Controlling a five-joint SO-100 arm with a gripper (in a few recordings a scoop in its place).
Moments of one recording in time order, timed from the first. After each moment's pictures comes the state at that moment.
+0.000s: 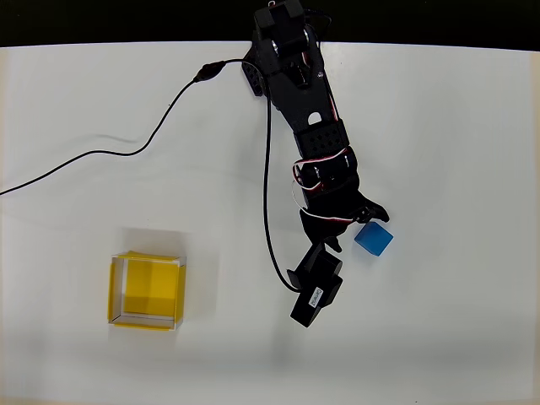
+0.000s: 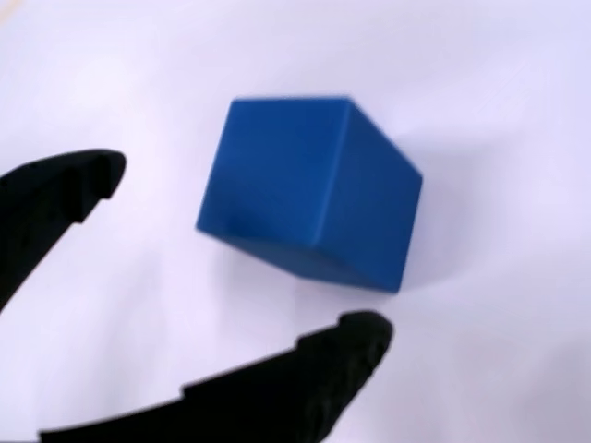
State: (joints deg) arm -27.1 106.6 124.3 32.3 -98.6
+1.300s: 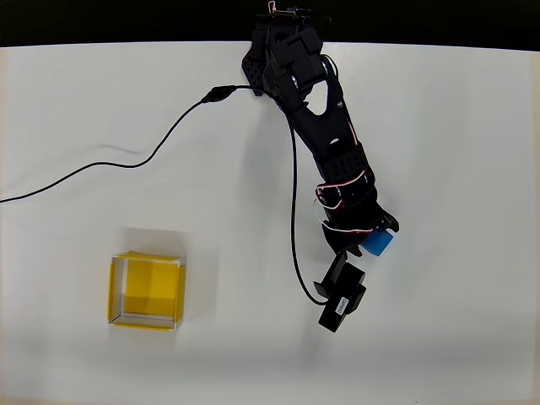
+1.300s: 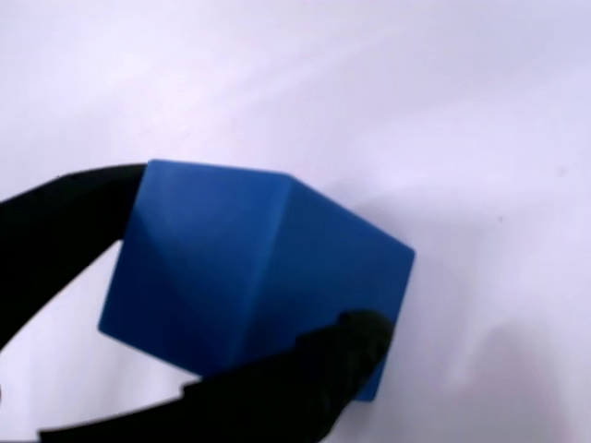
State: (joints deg) arm -32.8 89.6 119.6 22.5 -95.1
